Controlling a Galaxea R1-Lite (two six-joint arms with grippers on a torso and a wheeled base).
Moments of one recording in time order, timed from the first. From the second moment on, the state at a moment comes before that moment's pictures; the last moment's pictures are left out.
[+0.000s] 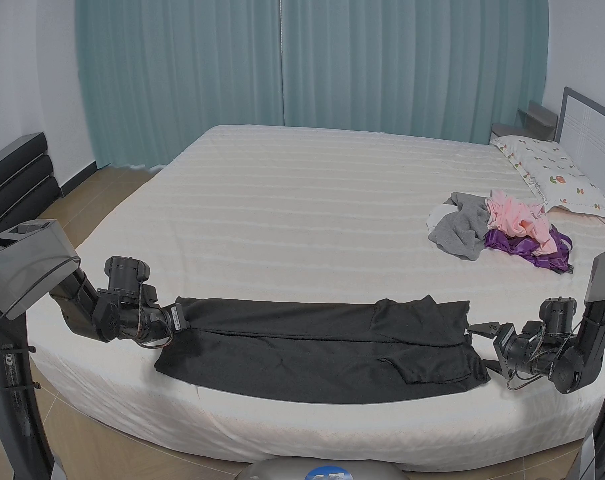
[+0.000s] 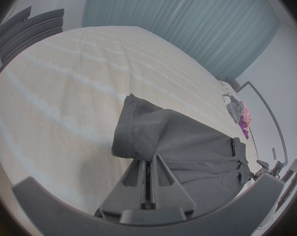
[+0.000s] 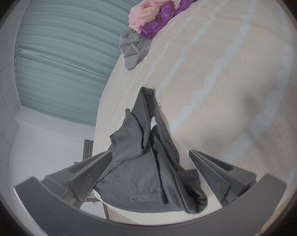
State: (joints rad) left arm -0.04 2.27 -0.92 -0.53 -0.26 -0.37; right arm -0.07 2.23 -0.29 -1.29 0.41 0.90
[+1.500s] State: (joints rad) left arm -0.23 2.13 -0.95 -0.55 -0.11 -0.57; right arm -0.07 2.23 -0.29 -1.29 0.42 0.90
